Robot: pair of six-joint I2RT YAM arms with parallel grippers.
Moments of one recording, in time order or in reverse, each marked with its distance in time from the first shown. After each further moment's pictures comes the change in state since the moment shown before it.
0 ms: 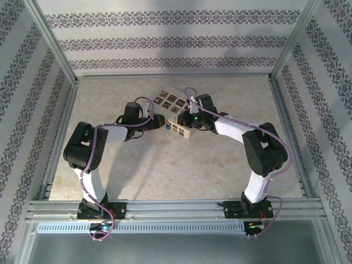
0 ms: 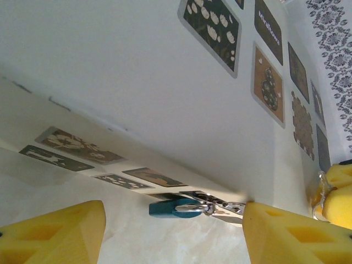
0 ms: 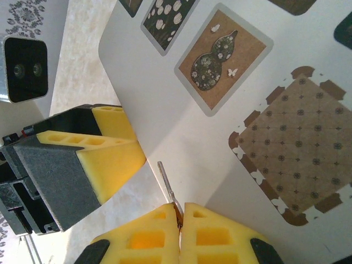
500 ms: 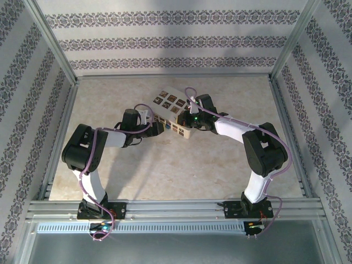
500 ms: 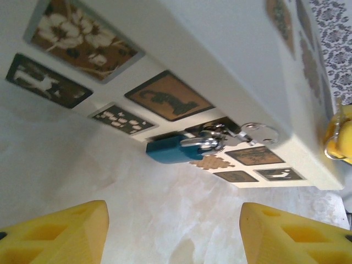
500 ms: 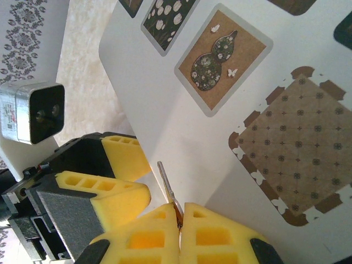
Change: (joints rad) left arm 0.000 -0.021 -0.124 0.097 0.059 0.012; right arm 0.000 0.000 -0.003 0.006 0.000 0.003
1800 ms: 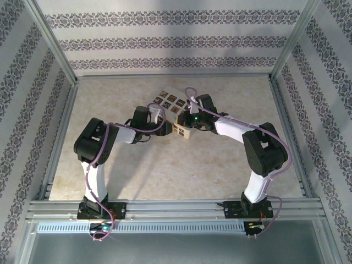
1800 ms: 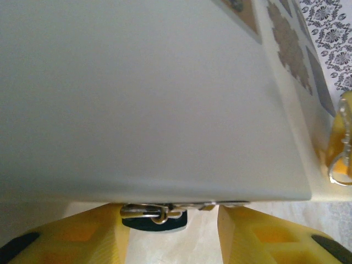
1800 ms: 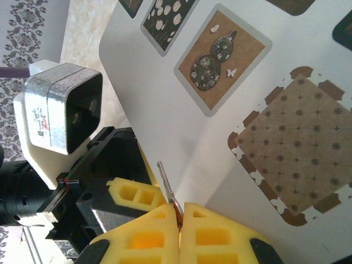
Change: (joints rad) left arm -0.082 0.150 0.145 0.019 0.050 0.109; right arm -0.003 0.000 -0.002 0.000 -0.002 -0.001
